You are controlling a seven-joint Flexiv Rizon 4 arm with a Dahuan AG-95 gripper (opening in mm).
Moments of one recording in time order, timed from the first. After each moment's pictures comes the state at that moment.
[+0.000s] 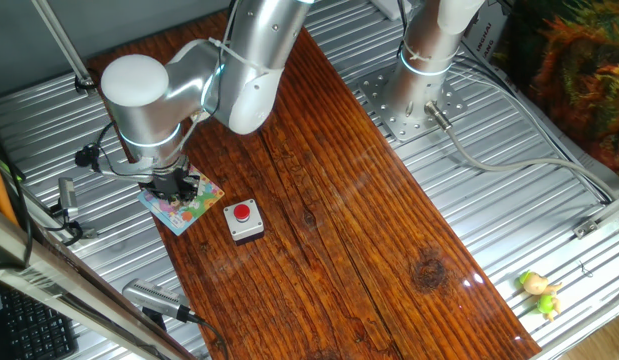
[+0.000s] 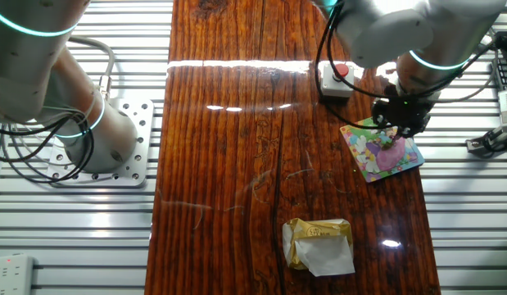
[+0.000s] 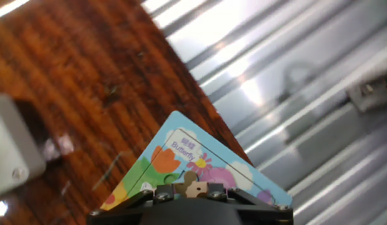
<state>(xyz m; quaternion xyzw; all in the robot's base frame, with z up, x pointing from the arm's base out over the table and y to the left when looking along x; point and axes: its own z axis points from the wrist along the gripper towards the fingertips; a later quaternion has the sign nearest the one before) 0.672 0.015 0.022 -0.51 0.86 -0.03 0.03</state>
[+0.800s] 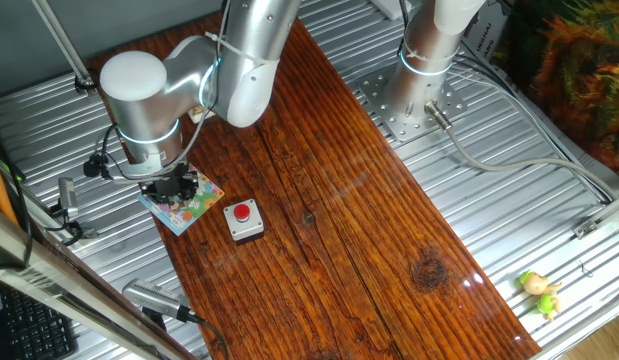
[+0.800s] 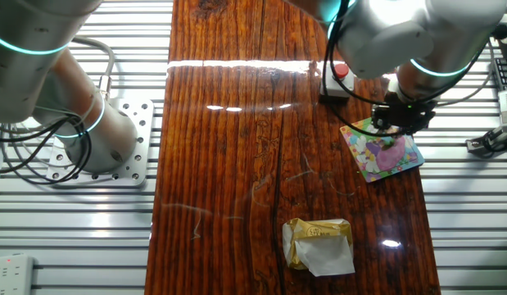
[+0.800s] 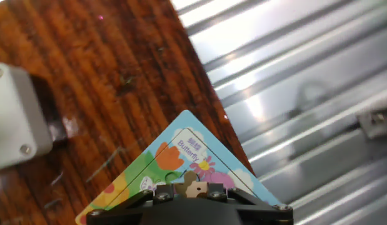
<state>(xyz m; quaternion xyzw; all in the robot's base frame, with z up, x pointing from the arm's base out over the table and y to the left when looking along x) 0.676 0.018 0.019 -0.61 0.79 -0.02 0.04</state>
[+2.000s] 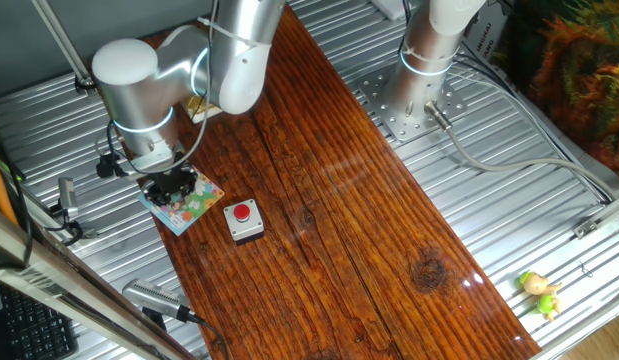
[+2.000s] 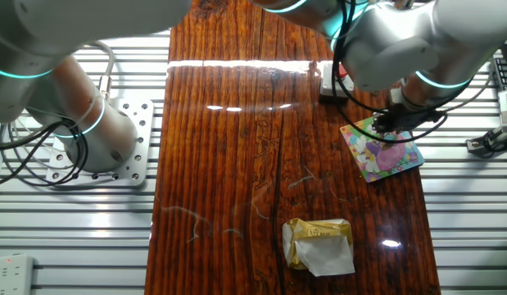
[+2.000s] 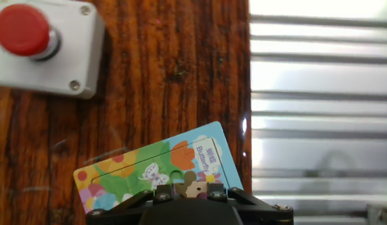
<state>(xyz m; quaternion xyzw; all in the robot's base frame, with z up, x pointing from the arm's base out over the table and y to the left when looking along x) 0.674 0.021 0.026 -0.74 0.67 0.00 0.05</state>
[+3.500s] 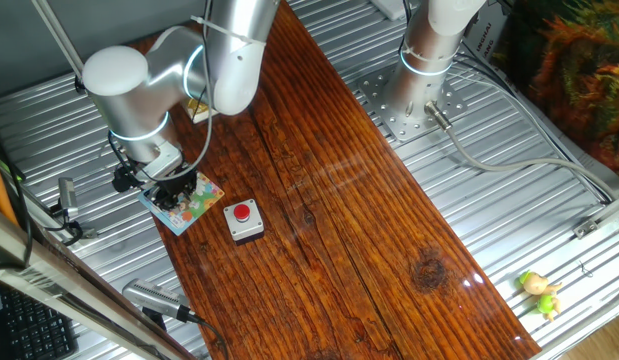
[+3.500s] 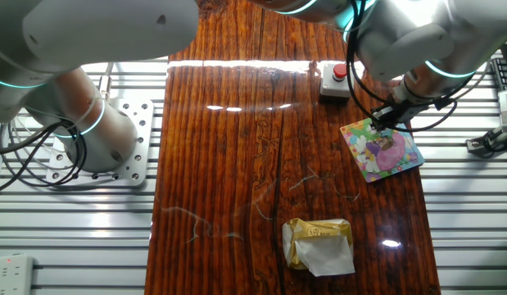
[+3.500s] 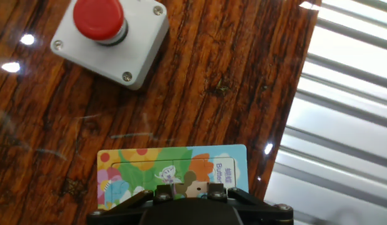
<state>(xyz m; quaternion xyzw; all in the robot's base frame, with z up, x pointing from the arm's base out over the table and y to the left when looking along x) 0.665 0.029 0.029 -0.82 0.57 0.01 0.02</state>
